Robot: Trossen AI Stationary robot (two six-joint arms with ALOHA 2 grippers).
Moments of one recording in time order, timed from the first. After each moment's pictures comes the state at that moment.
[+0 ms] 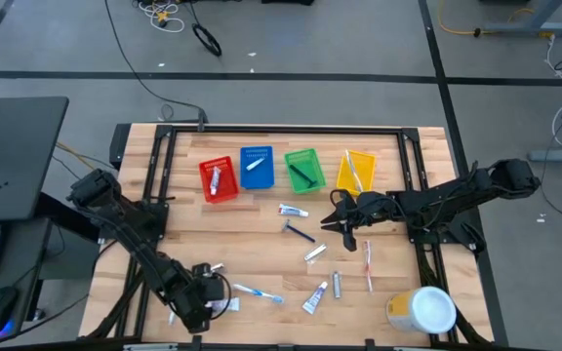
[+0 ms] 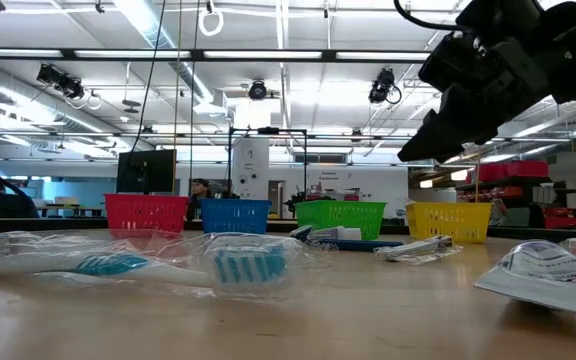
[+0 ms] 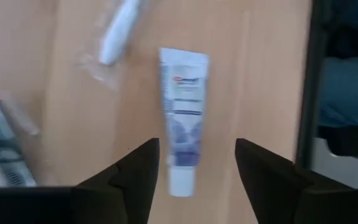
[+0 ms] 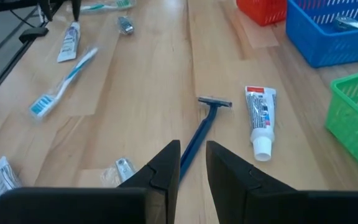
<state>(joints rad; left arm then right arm) -0.86 1.62 0.95 -0.45 -0.19 -0.99 0.09 1.22 0.40 0.30 -0.01 0.16</state>
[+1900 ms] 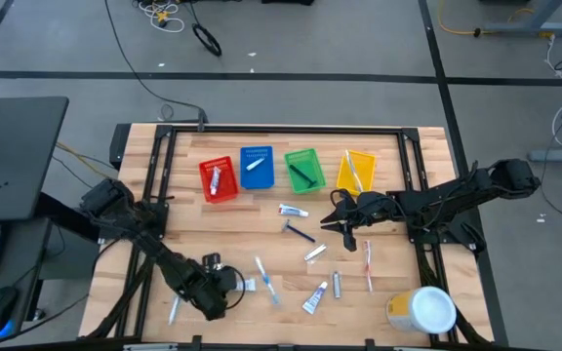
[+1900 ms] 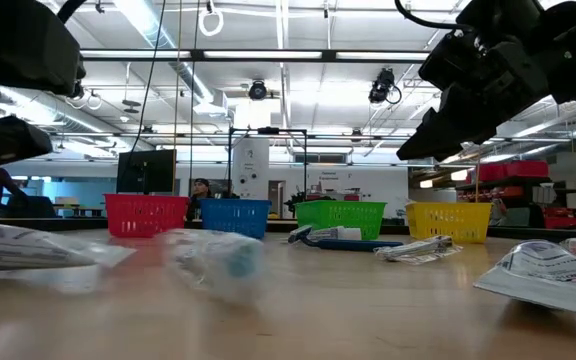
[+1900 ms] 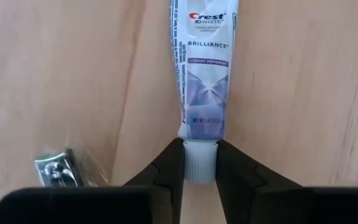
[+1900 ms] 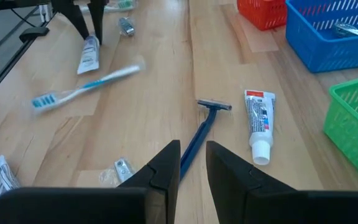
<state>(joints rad) -0.76 1.75 0.95 -0.45 -0.26 -0.91 0.09 1.22 0.40 0.30 -0.01 0.14</state>
